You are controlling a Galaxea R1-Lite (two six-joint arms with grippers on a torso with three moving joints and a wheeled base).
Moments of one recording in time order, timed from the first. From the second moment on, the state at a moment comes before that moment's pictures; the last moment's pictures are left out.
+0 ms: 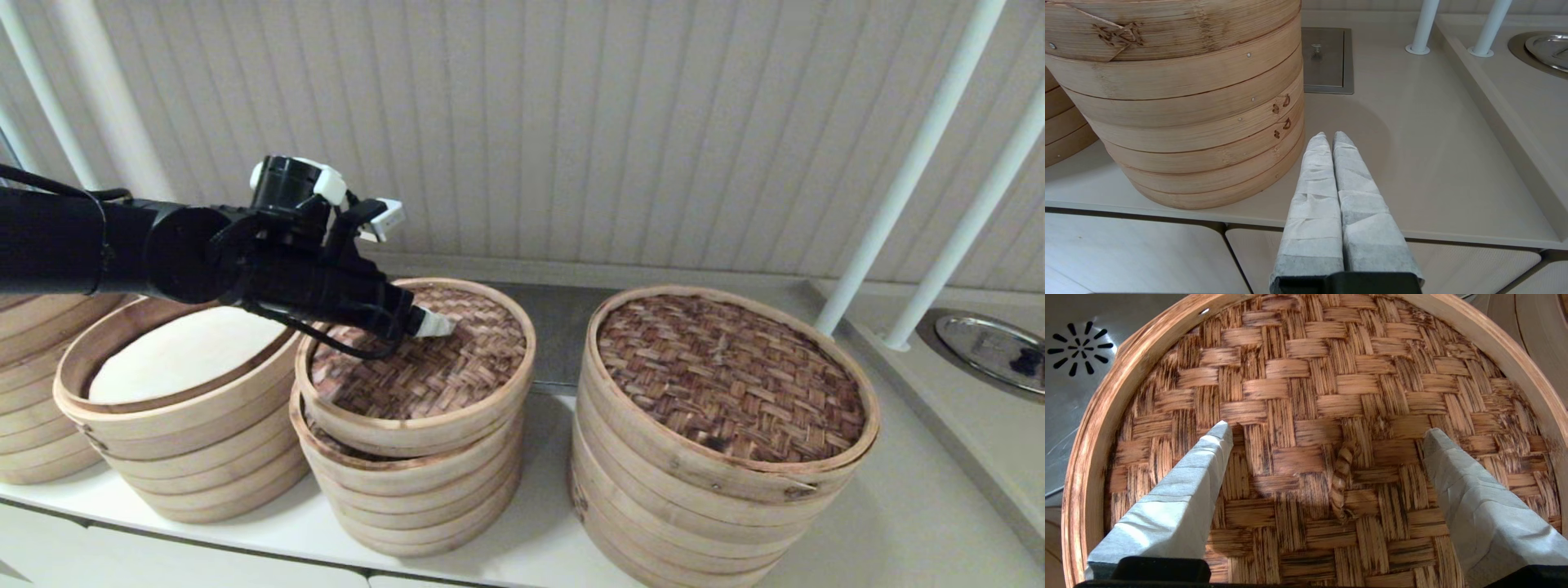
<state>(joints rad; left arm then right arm) -0.37 1.90 -1.44 0.18 -0.28 0.17 0.00 0.00 0.00 0.00 -0.01 0.04</state>
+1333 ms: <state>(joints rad) -0.37 1.90 -1.43 0.18 -0.28 0.18 0.00 0.00 0.00 0.00 -0.01 0.04</state>
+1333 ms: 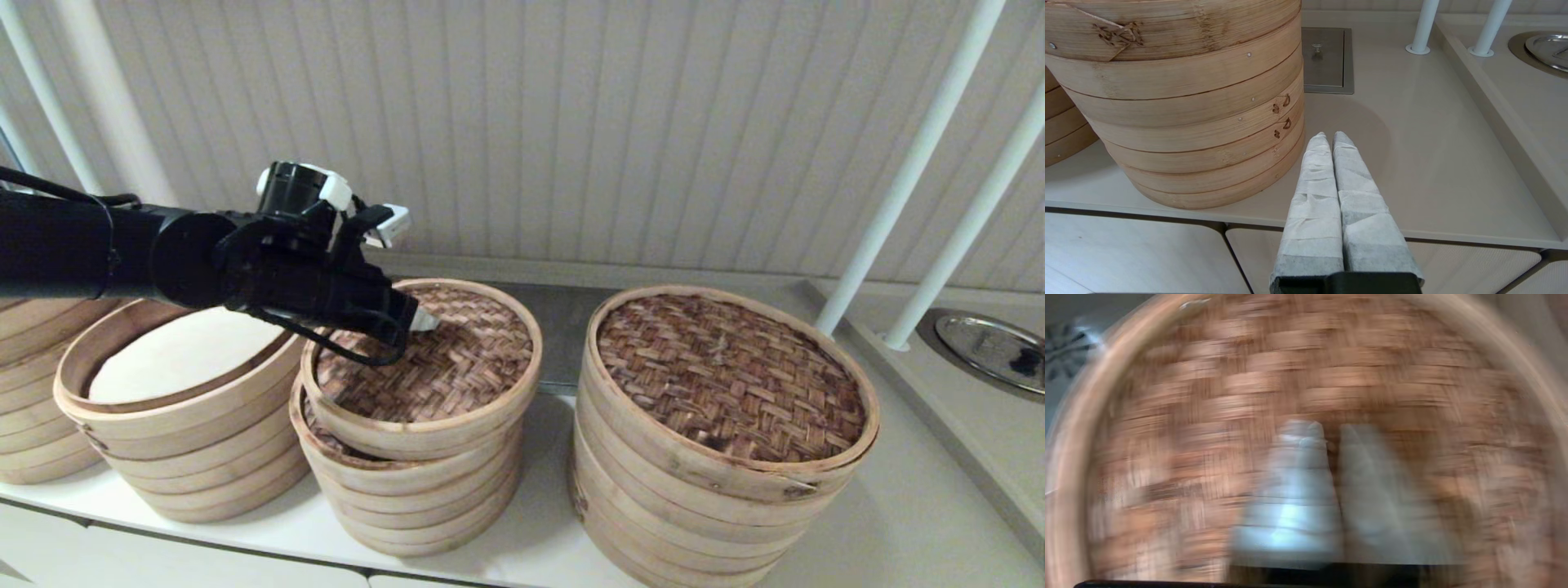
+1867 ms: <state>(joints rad) -0.37 1.91 -1.43 0.18 -0.28 0.18 0.00 0.00 0.00 0.00 -0.01 0.04</state>
